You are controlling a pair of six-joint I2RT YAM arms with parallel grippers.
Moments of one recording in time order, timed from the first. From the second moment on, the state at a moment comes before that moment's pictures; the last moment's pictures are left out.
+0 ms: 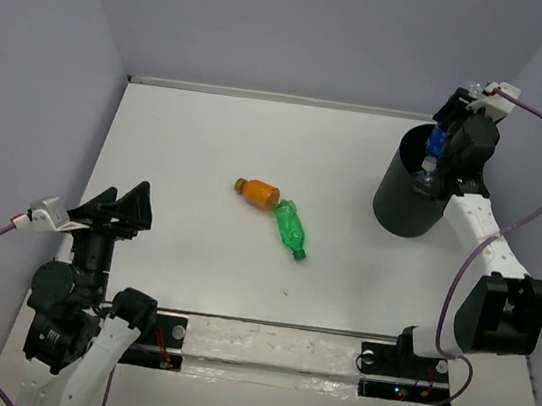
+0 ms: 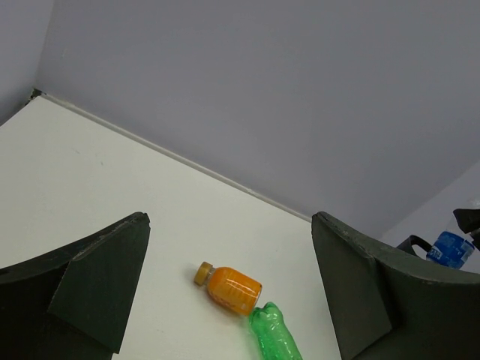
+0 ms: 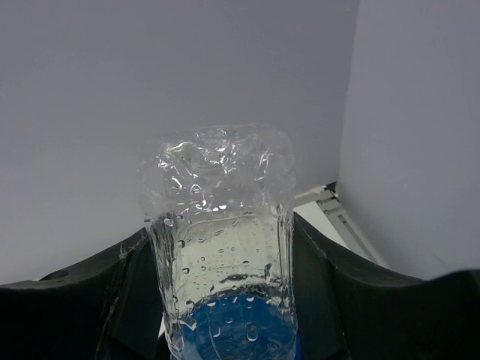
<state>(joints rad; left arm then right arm) -0.33 0.06 0.69 -0.38 -0.37 -0.52 0.04 1.44 1.18 0.44 0.38 0.08</state>
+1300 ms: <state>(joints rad) -0.33 0.06 0.69 -0.38 -0.37 -0.52 0.18 1.12 0.97 0.49 -0.03 0.23</state>
